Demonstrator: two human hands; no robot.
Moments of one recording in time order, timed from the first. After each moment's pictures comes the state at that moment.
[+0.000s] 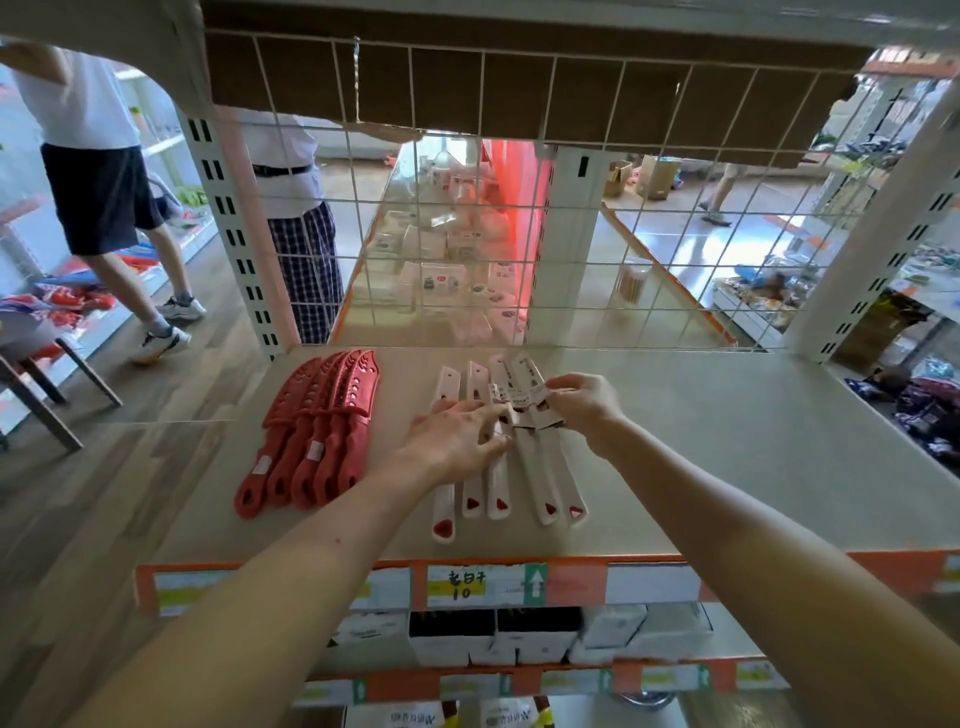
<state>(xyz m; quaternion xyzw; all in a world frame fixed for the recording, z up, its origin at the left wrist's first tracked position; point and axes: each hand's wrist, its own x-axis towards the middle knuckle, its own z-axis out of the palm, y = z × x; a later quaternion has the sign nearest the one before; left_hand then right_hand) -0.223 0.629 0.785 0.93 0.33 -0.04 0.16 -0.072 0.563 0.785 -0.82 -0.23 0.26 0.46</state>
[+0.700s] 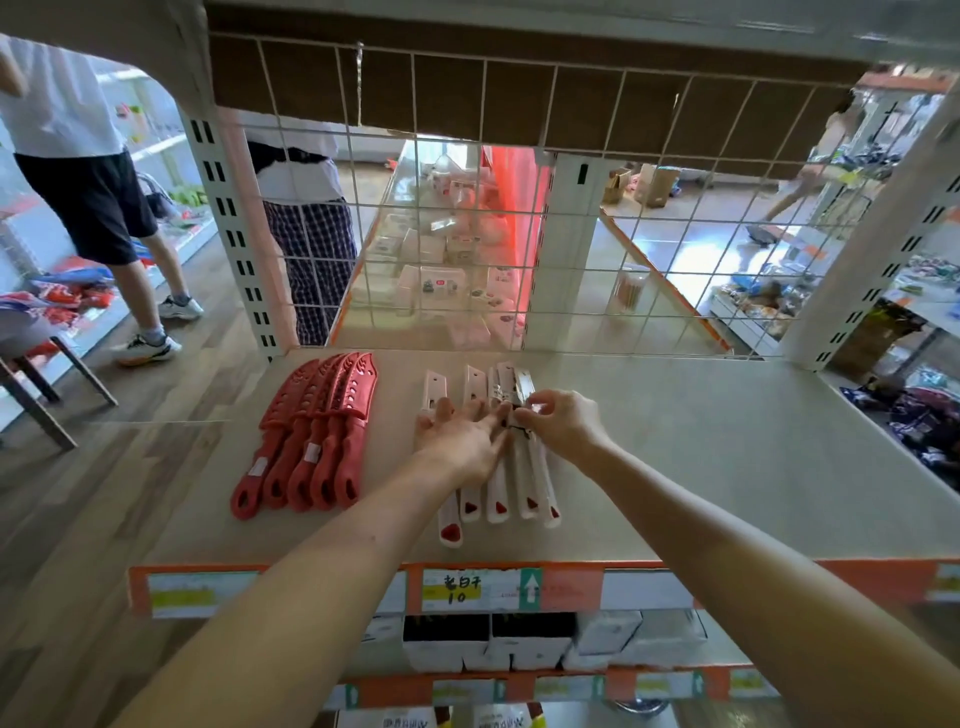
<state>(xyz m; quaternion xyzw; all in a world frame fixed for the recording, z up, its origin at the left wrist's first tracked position) -0.209 0.621 0.781 0.92 0.37 -0.08 0.14 -0.089 0.558 0.781 -0.85 -0.37 0.18 0.32</state>
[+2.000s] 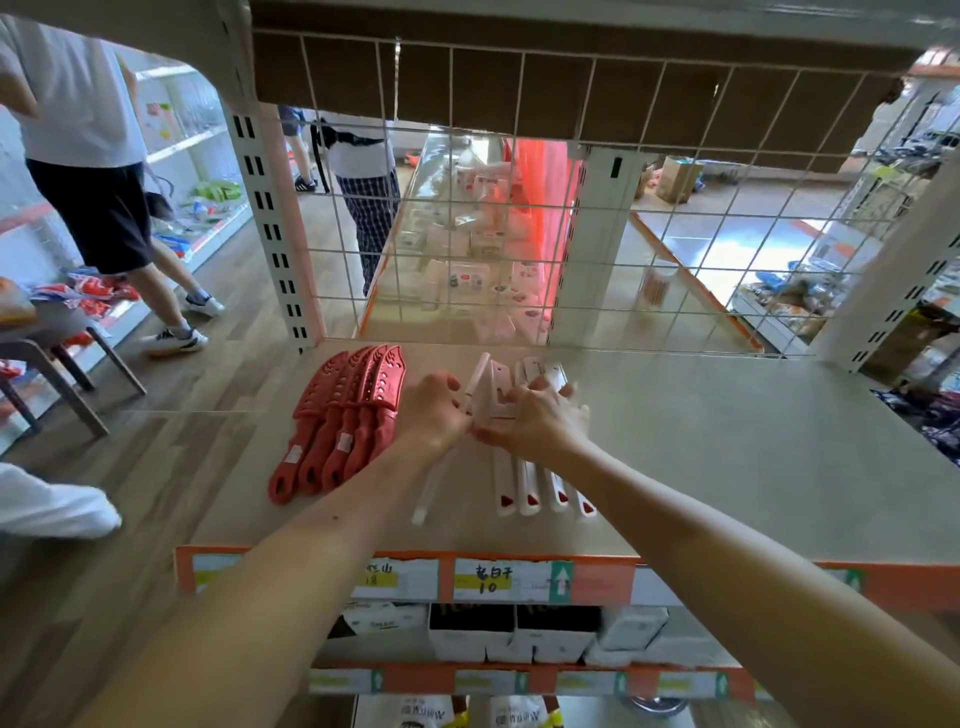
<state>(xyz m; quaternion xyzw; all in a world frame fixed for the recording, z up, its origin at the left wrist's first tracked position) -0.242 0.652 0.787 0.78 0.50 0.18 0.33 -0.138 0.581 0.787 -0.87 -0.47 0.10 0.08</state>
